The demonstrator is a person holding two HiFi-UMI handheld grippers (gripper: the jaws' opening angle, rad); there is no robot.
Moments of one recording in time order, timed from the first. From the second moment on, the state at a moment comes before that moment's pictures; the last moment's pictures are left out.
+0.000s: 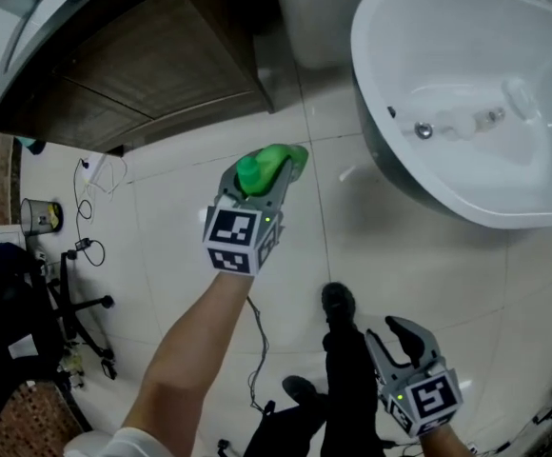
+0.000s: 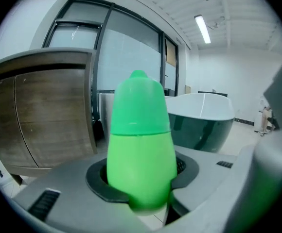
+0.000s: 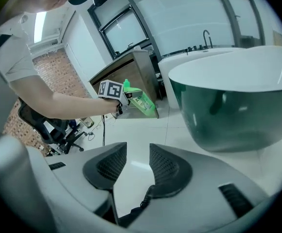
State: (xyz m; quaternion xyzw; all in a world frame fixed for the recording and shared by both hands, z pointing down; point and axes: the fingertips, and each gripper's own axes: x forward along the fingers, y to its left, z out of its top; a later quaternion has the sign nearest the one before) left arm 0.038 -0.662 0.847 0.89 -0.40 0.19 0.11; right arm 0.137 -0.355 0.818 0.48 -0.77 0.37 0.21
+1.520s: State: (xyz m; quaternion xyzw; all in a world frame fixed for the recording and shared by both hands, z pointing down) left arm -0.048 -0.544 0.369 0.89 -0.46 0.06 0.03; right arm 0.154 -0.313 0.531 0.50 -0.81 0.23 0.21
